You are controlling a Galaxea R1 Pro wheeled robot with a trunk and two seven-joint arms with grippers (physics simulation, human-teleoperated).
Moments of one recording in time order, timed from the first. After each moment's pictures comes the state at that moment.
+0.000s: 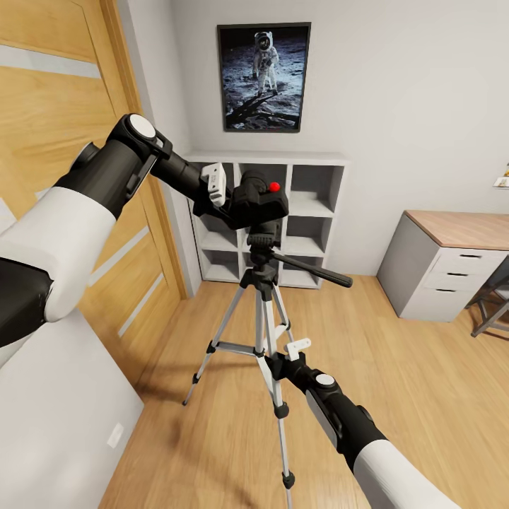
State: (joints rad) left arm -1.73 0.04 -0.44 -0.66 -0.45 0.23 -1.46; right arm -0.64 0.09 0.26 -0.71 -0.09 0.12 0.19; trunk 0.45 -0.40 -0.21
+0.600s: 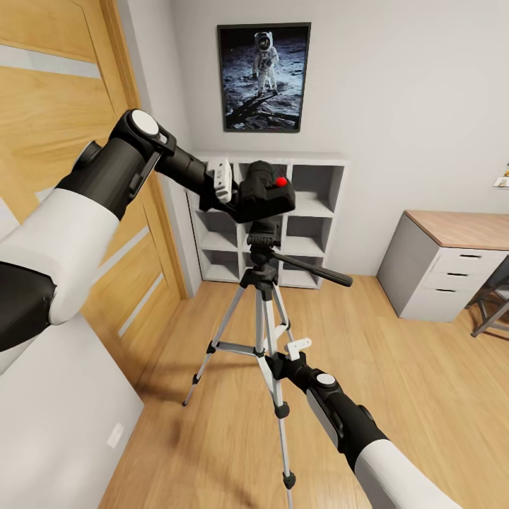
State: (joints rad) left arm -1.72 0.03 -0.43 -0.72 -0.46 0.22 -1.40; right arm -0.64 0.08 0.27 -0.72 -0.10 0.12 0.19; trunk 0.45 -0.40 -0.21
